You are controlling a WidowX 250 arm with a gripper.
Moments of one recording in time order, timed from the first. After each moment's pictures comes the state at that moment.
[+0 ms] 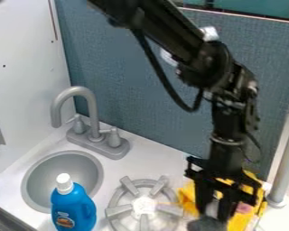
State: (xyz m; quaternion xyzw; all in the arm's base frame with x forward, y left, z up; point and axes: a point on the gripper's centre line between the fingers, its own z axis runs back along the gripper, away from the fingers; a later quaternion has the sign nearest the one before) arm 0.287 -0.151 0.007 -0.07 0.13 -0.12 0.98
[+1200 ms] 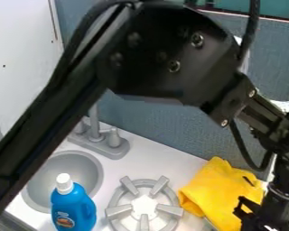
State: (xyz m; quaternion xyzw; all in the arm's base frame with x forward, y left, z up) arm 0.301 -0.212 -0.056 -0.01 0.17 -0.22 0.96
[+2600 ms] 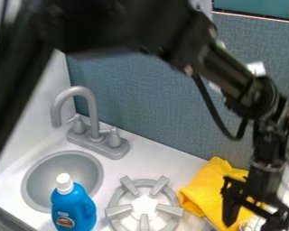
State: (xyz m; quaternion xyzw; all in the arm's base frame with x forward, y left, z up) arm 0.312 -0.192 -0.017 -0.06 0.13 -0.16 0.98
